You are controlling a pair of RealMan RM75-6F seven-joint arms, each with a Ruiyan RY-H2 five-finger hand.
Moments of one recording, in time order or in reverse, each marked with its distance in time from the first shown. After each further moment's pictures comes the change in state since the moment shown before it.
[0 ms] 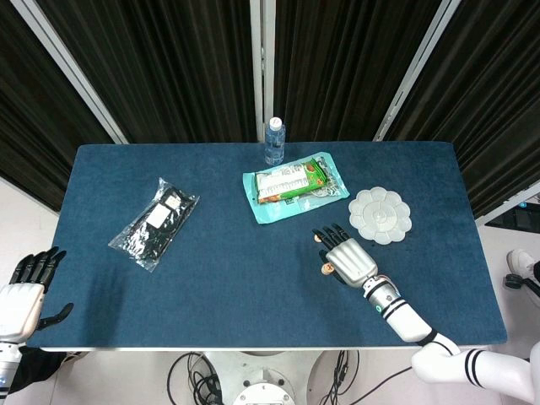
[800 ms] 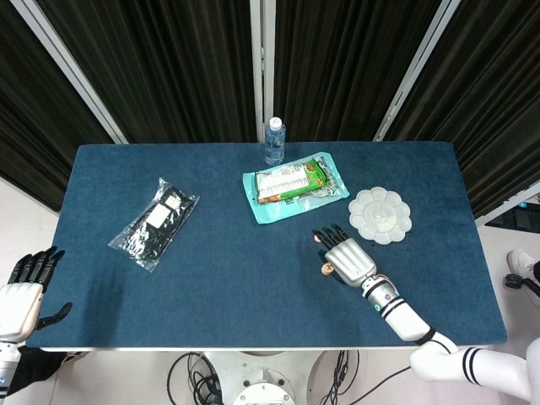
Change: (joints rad) left arm 0.000 0.000 -0.002 0.002 -0.005 -0.003 -0.001; right arm 0.014 -0.006 -0.009 0.011 0.020 -0.010 0.000
